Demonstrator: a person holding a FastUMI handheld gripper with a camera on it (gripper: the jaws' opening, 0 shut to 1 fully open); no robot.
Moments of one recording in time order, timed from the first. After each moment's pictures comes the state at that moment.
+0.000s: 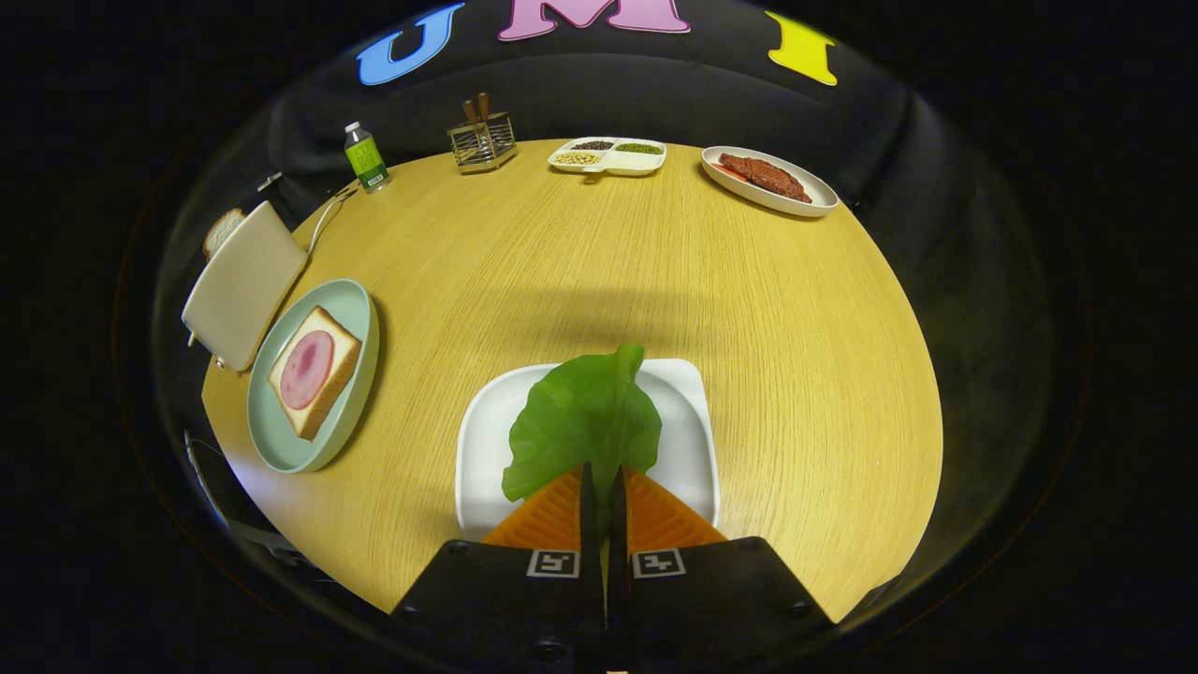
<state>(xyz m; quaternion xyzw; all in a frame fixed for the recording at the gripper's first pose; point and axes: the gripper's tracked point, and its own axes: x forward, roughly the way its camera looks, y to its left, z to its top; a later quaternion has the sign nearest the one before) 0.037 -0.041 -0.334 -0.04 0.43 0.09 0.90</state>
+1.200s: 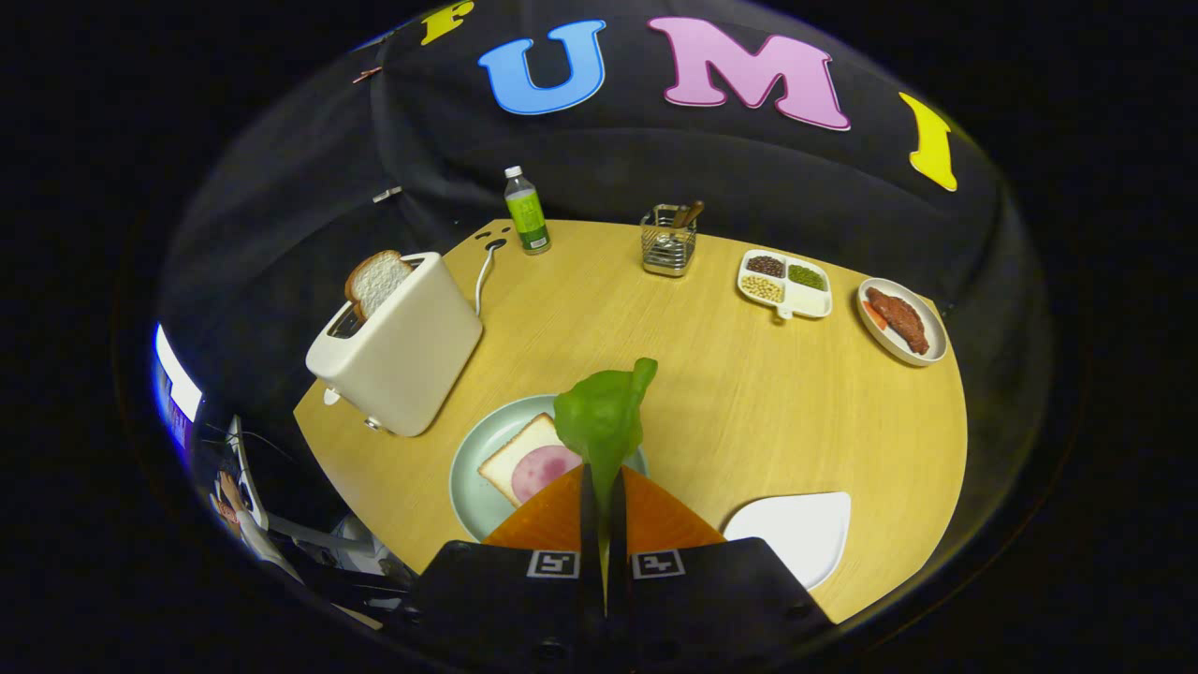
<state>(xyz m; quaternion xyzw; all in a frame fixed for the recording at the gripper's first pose) 0.029 0.177 -0.215 -0.05 0.37 0.24 0.90</state>
